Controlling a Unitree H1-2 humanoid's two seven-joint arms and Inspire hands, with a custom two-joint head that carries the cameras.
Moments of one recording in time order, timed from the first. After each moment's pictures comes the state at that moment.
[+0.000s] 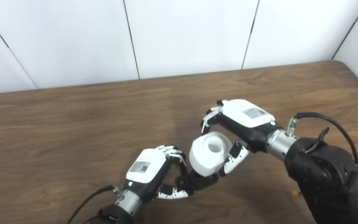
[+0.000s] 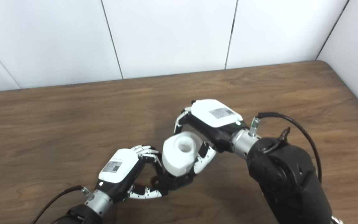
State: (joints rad) left arm -0.03 0.20 -0.49 -0.26 0.92 0.03 -0.24; right arm -0.26 -0.35 0.23 -0.79 -0.97 0.42 1.02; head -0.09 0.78
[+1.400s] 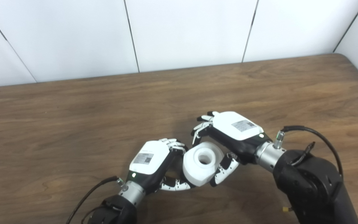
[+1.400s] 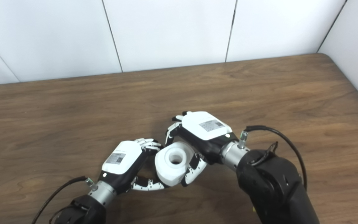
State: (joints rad) left arm -0.04 0.18 -0.50 -0.27 0.94 0.06 -0.27; right arm -0.16 -0.26 0.27 -0.76 -1.00 0.30 0.95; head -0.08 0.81
